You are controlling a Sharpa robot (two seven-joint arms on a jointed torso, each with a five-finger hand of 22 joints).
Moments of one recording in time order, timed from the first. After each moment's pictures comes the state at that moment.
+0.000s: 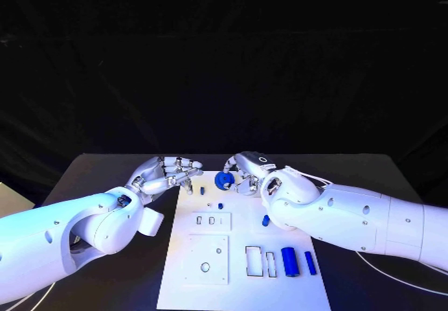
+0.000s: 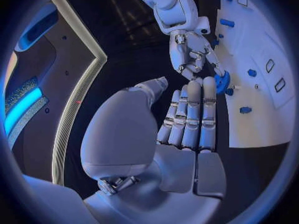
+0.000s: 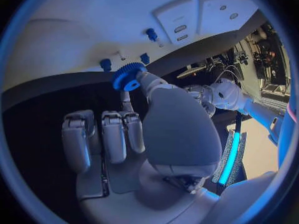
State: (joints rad) left arm 1.19 -0.99 -0.02 1.68 -0.16 -0.25 0.38; left_hand 1.41 -0.21 0.50 0.18 0.16 0.84 0.20 0.27 0.30 1.10 0.14 0.09 0.11 1.00 0.07 0.94 0.70 0.17 0.87 0.17 0.99 0.60; right arm 1.30 -0.51 -0.15 1.36 -1.54 -0.52 -0.27; right_hand 1.39 -0.20 0.36 0.22 0.22 0.94 0.14 0.23 0.44 1.47 0.06 1.55 1.31 1.46 -0.02 1.54 1.31 0.01 1.47 0.09 1.57 1.31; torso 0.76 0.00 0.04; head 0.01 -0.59
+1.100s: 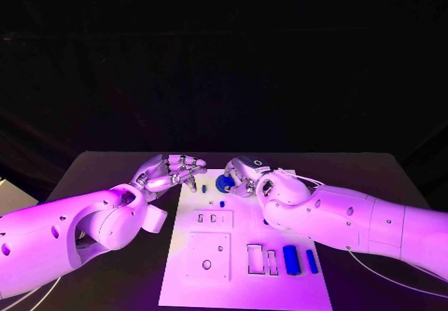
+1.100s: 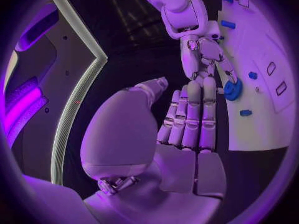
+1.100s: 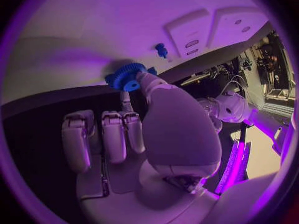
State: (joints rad) left arm 1.19 -0.99 -0.02 1.67 -0.16 -0.24 0.38; left_hand 1.41 -0.21 0.50 0.18 0.16 0.84 0.20 0.27 0.30 1.10 0.14 0.09 0.11 1.00 0.07 0.95 0.70 0.17 0.86 0.17 0.99 0.60; right arm 1.27 -0.43 -0.15 1.26 -1.57 -0.47 -0.30; right_hand 1.39 -0.20 0.36 0.23 0.21 0.94 0.14 0.22 0.44 1.47 0.06 1.55 1.31 1.46 -0.02 1.54 1.31 0.01 1.47 0.09 1.57 1.31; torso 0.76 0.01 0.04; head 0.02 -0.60
